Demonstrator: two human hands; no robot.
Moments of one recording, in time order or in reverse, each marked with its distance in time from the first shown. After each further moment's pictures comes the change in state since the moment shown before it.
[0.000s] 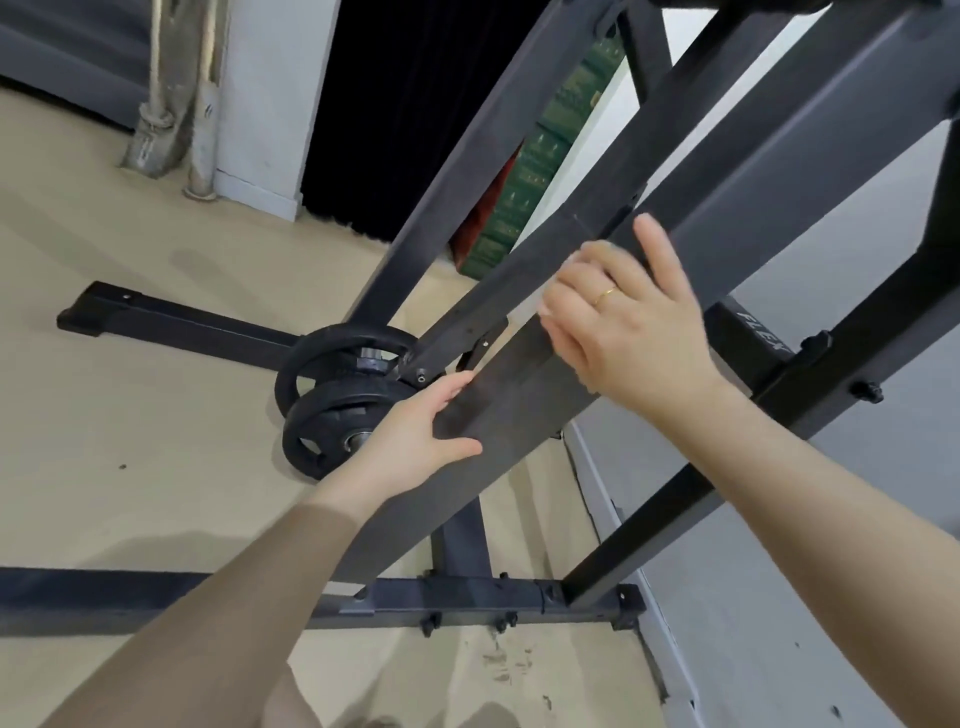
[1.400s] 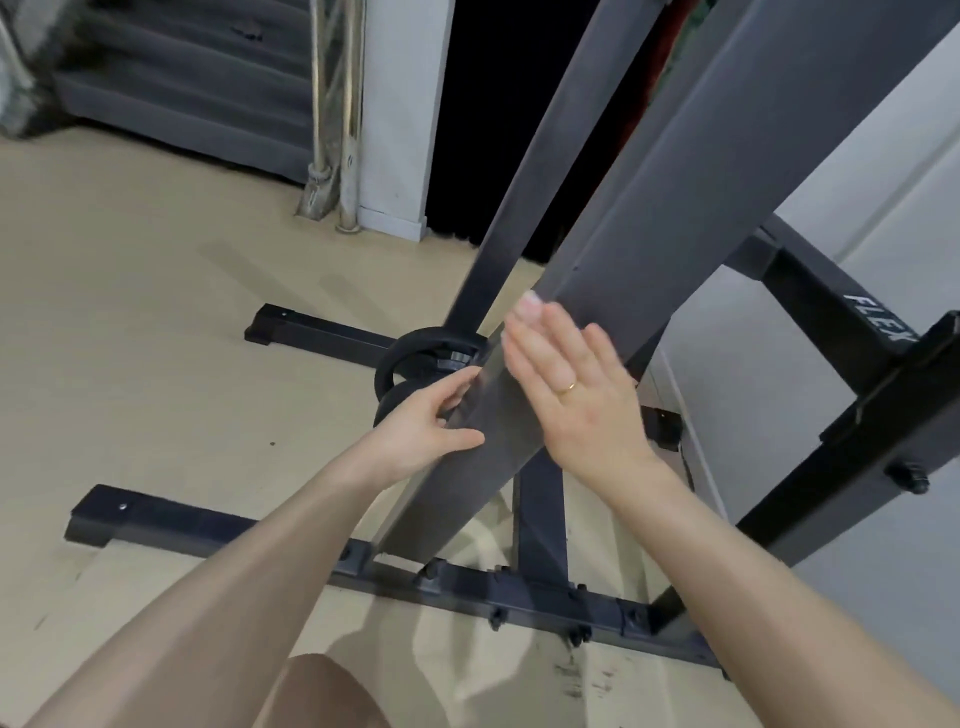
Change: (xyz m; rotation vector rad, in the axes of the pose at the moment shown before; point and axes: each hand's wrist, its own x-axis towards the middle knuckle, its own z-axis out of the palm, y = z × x) left_hand -0.006 0.021 0.010 -0.018 0.077 -0.218; right_hand -0.060 -0.059 0.031 0.437 0.247 0.250
